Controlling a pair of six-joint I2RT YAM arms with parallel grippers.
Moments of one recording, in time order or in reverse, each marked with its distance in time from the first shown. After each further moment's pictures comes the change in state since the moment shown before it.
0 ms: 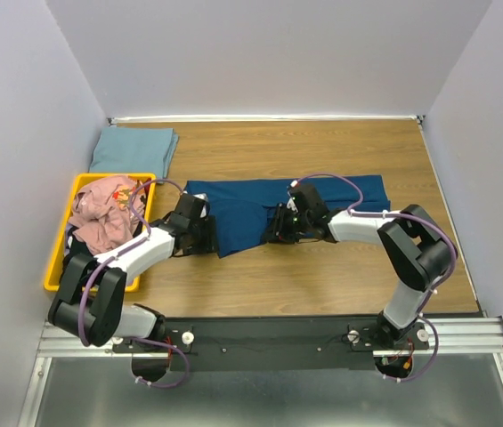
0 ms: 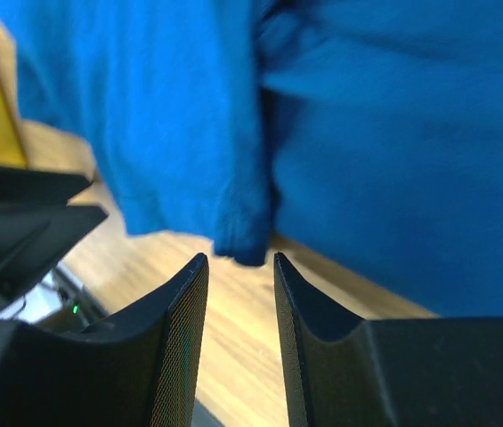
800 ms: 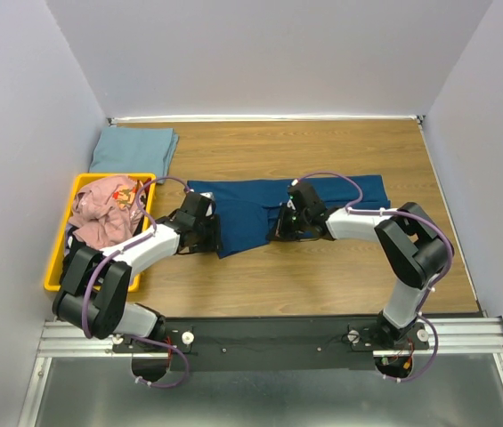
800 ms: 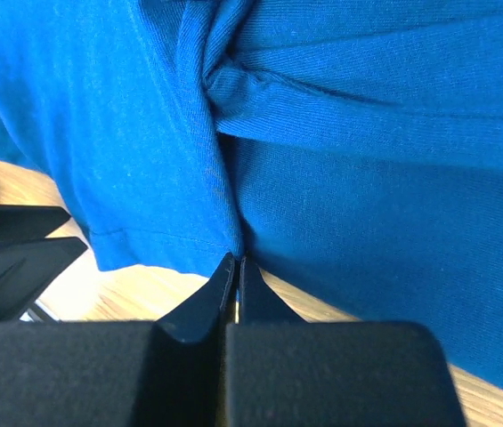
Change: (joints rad) left arm -0.035 0.055 0.034 0.019 0.007 0.000; right arm 0.002 0.032 0.035 -0.045 0.093 -0.007
